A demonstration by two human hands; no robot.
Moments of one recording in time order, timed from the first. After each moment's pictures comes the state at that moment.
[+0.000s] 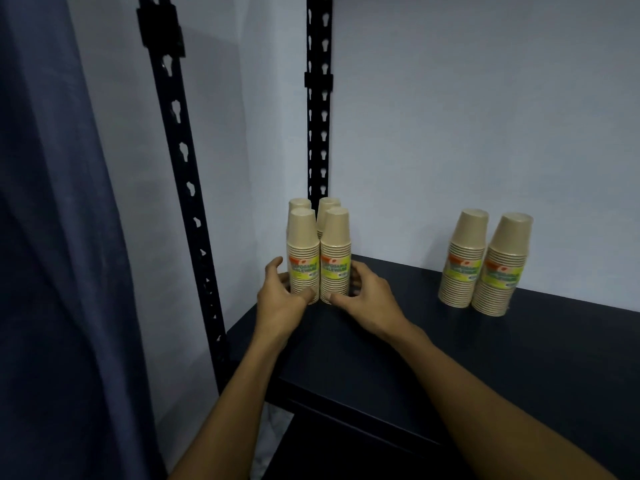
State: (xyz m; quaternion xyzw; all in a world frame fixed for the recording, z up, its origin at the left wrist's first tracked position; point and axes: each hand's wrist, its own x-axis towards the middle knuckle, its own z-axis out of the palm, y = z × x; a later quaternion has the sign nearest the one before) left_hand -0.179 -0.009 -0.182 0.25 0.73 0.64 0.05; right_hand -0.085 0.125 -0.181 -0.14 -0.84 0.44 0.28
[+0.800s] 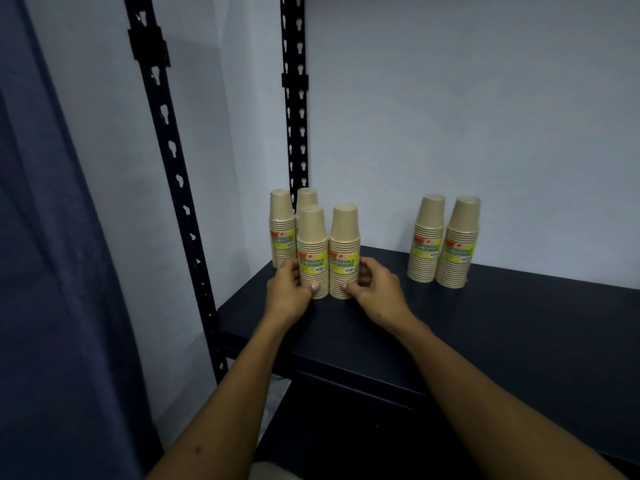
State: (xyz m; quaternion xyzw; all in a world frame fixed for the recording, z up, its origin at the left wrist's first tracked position) left_hand -0.133 -0.003 -0.182 0.30 0.74 0.59 0.08; right_hand -0.026 0.129 -0.189 -0.20 -0.81 0.45 0.32
